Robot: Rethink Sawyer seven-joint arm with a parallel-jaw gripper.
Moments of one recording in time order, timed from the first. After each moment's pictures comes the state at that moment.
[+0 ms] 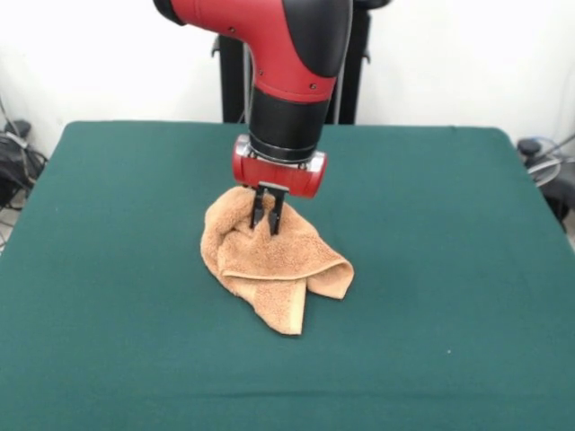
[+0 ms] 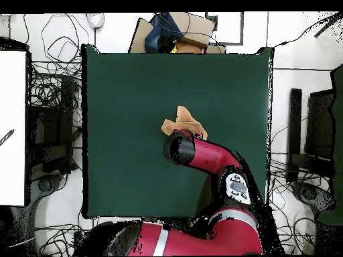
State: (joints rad) arm -0.22 -0.48 -0.11 1.72 0.04 0.20 1.57
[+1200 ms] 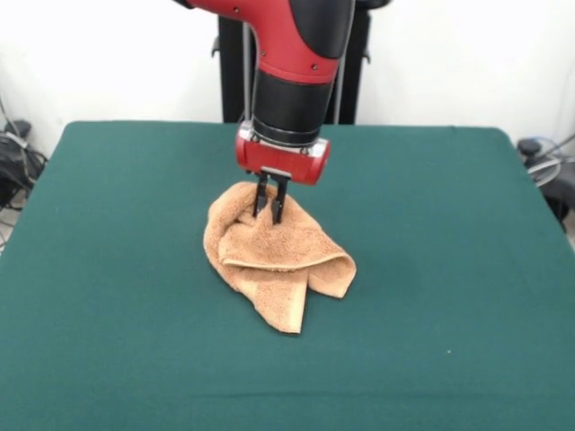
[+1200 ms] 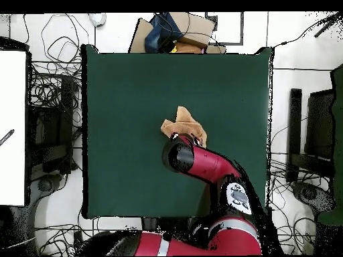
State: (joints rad) arm -0.23 -0.52 -0.11 1.81 0.09 0.11 1.58
